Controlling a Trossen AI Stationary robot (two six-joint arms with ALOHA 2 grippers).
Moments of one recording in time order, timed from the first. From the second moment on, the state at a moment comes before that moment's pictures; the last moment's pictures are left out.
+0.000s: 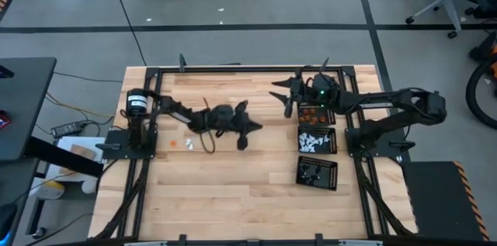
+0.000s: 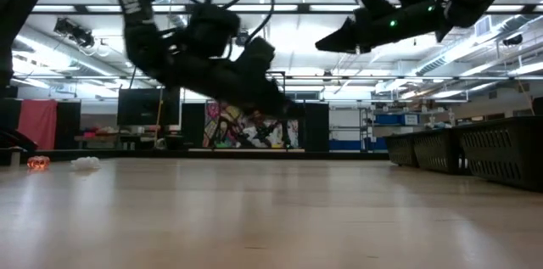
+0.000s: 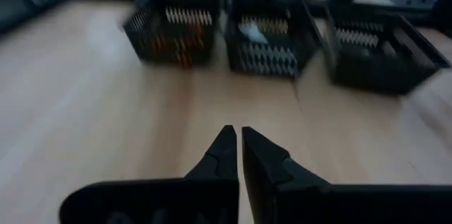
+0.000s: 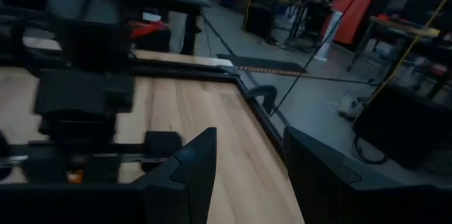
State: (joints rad) left arm 0.13 1.92 0.75 0.87 0.10 -0.03; right arm -0.36 1.25 0.56 0.58 -0.05 -0.25
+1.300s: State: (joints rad) left arm 0.24 2.73 2.24 0.49 0.27 -0.01; right arm -0.29 0.82 0.52 0.35 0.05 -0.29
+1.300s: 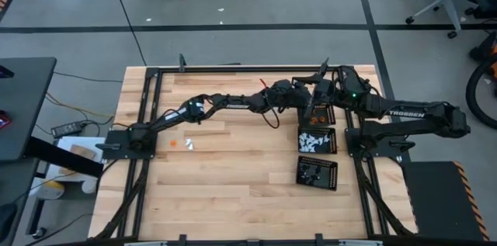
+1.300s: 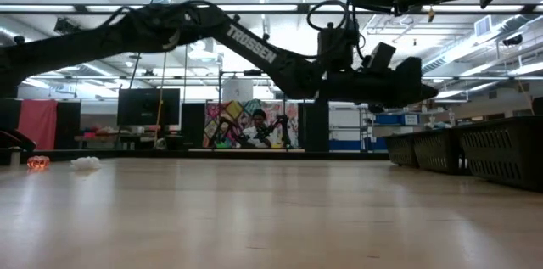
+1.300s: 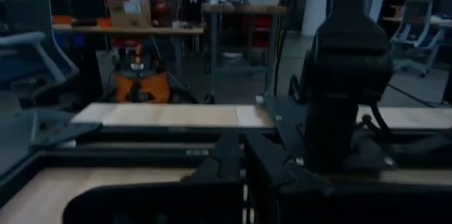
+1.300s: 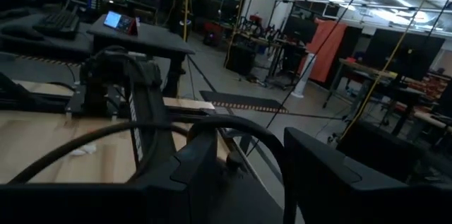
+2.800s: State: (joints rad) left arm 0.18 2.64 2.34 0.05 0.17 0.38; right arm -0.24 0.66 0.52 0.20 0.15 -0.33
